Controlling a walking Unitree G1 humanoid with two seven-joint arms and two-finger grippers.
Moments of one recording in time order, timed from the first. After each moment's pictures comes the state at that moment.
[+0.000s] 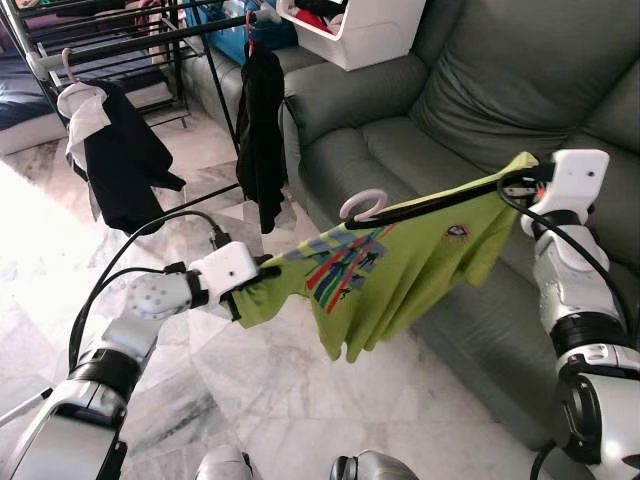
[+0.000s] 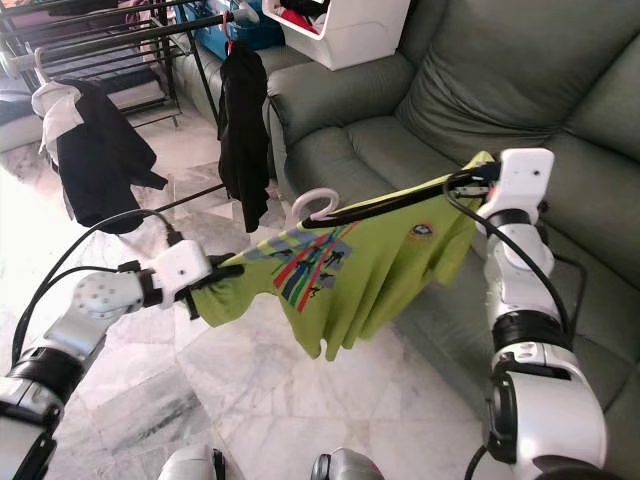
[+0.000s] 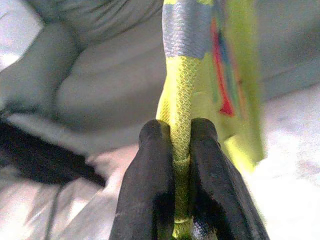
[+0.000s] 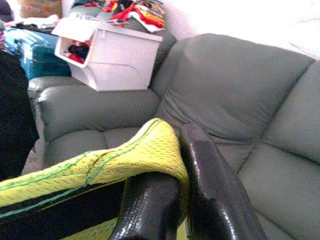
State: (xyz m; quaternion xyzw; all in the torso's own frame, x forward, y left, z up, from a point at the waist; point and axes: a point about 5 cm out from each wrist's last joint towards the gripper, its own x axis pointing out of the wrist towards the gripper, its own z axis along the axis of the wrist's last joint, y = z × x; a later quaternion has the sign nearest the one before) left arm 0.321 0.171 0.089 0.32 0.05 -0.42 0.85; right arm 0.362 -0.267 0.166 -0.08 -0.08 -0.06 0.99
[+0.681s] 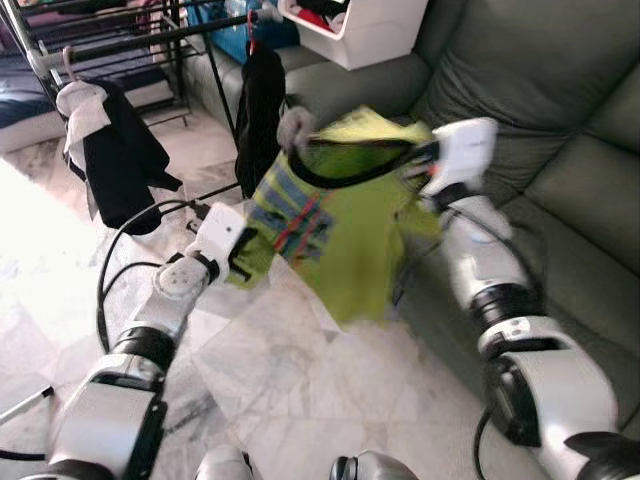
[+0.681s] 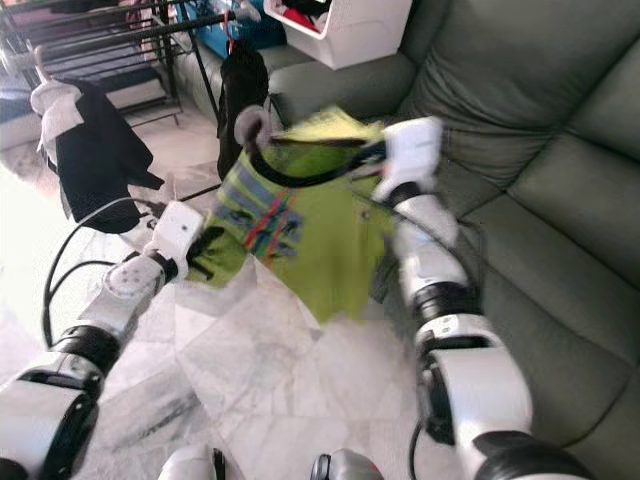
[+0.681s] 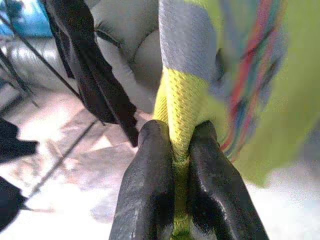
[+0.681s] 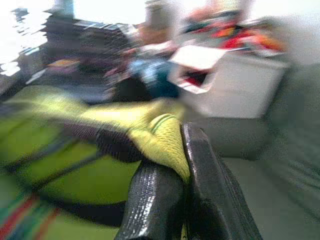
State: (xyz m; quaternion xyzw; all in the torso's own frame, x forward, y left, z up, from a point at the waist) left arm 0.352 0.160 0.085 0.14 0.09 -0.20 0.96; right arm 0.384 -0.136 0.168 -0.05 -0.09 0.16 0.98
